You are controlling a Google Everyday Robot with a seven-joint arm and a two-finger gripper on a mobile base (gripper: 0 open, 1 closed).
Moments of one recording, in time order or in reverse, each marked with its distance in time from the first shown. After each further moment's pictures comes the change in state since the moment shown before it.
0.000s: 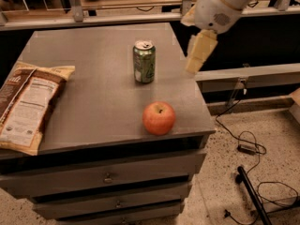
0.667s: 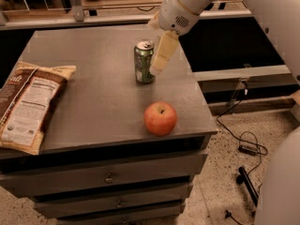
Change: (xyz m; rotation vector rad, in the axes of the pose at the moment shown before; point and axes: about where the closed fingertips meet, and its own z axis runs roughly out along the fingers) arm -0.058 -0.025 0.060 -0.102 -0.133 -0.048
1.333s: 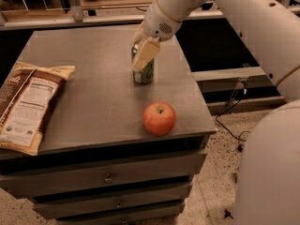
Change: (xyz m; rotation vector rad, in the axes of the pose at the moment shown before) arm -0.020 -0.010 0.046 -0.060 -0.035 -0.010
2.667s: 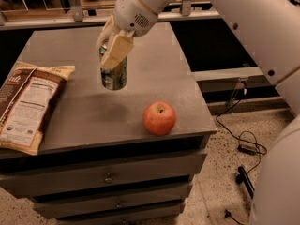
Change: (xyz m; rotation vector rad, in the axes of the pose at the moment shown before) arm -0.098 0.059 -0.002 -0.100 -0.152 -0.155
